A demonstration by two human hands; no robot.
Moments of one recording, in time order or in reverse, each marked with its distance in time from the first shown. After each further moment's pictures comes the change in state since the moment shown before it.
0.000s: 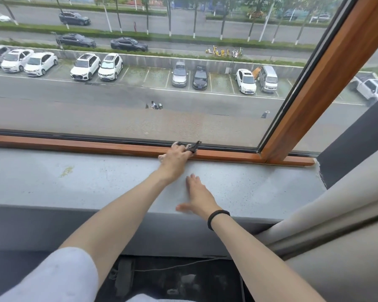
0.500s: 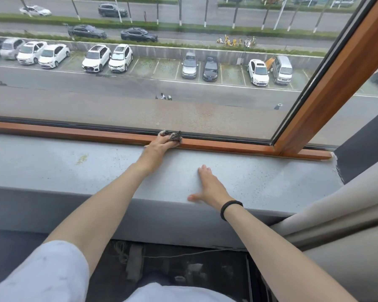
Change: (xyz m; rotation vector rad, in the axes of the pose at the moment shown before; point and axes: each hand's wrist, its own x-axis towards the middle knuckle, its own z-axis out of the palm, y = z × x) left_hand -0.042 -0.083 0.000 -0.163 0.117 0.024; right_hand 0.002 0.006 0.007 -0.040 0.011 -0.029
